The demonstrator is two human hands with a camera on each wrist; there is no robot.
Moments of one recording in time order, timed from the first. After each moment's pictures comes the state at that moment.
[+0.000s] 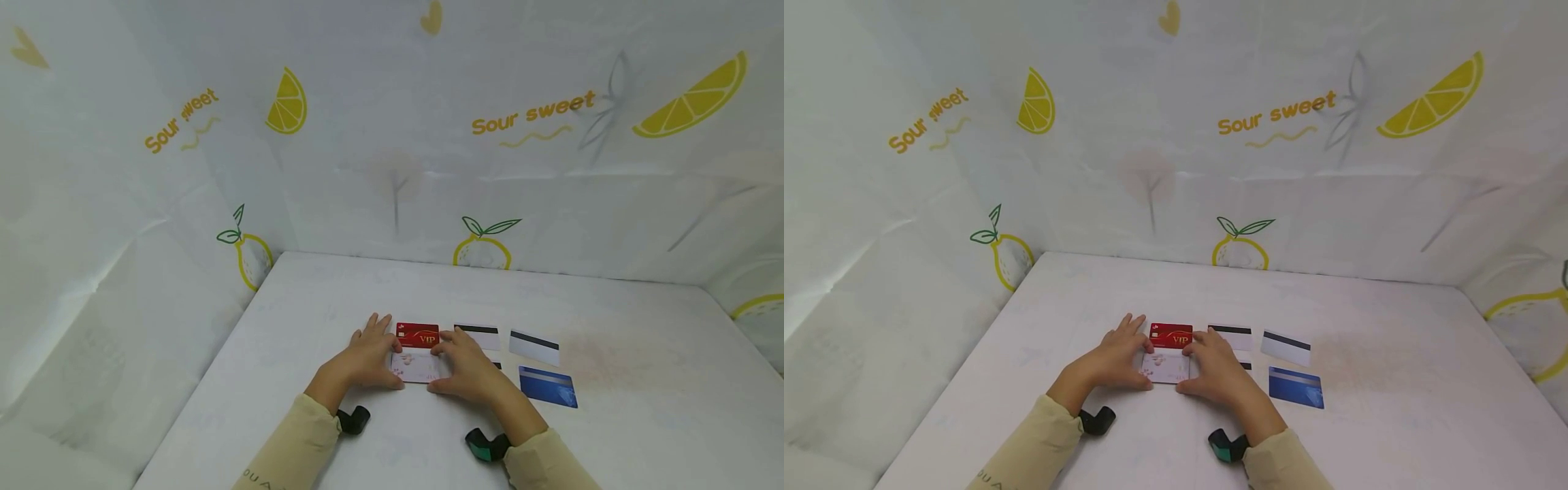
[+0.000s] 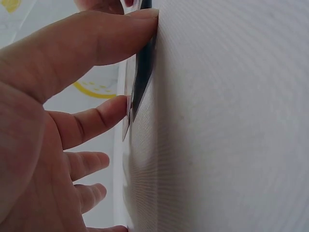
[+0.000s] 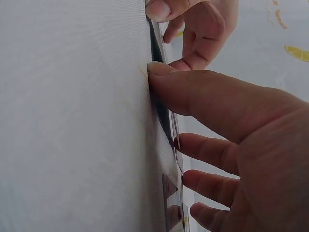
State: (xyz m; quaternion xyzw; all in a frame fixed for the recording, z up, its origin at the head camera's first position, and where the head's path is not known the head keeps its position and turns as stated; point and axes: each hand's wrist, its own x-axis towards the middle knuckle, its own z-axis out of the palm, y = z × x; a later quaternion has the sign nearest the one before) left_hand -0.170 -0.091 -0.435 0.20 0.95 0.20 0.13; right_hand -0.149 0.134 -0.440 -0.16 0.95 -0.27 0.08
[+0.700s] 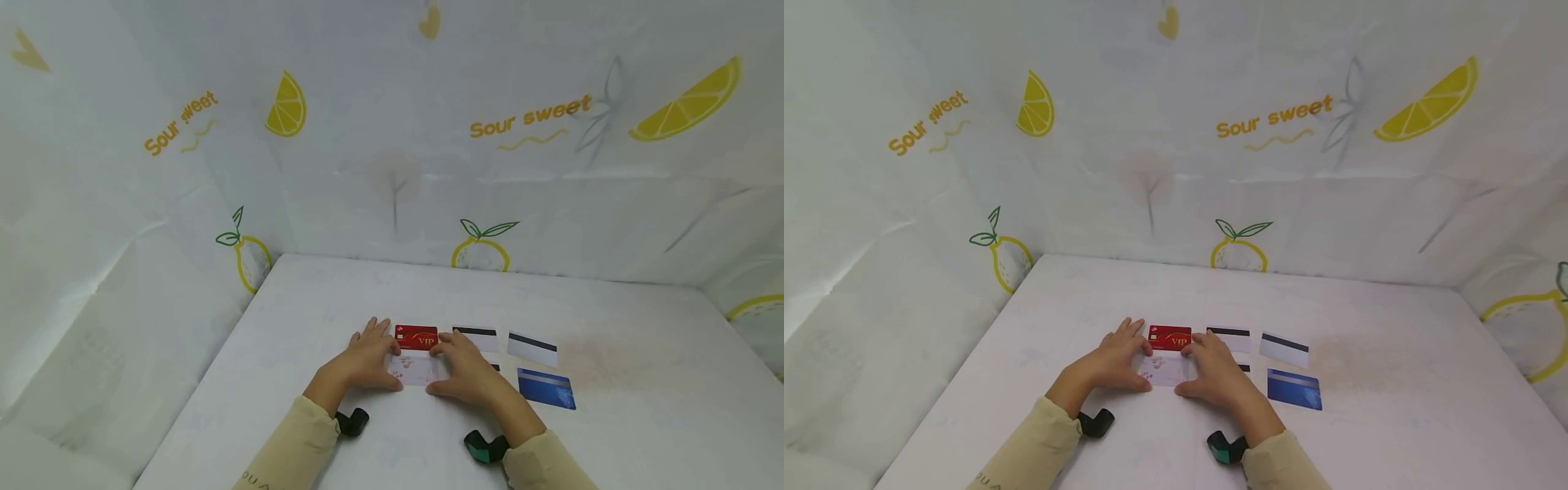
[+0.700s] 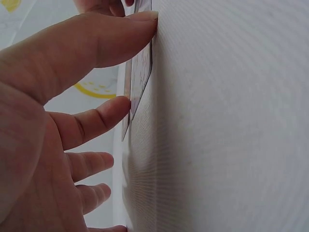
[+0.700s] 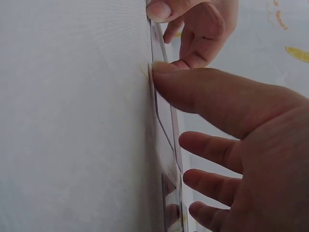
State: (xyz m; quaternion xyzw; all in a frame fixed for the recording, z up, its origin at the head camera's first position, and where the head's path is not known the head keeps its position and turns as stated) left_hand -0.170 -0.092 -0.434 0.20 0.95 0.21 0.14; right_hand -0.149 0.135 -0.441 -0.16 0.94 -0.29 0.08
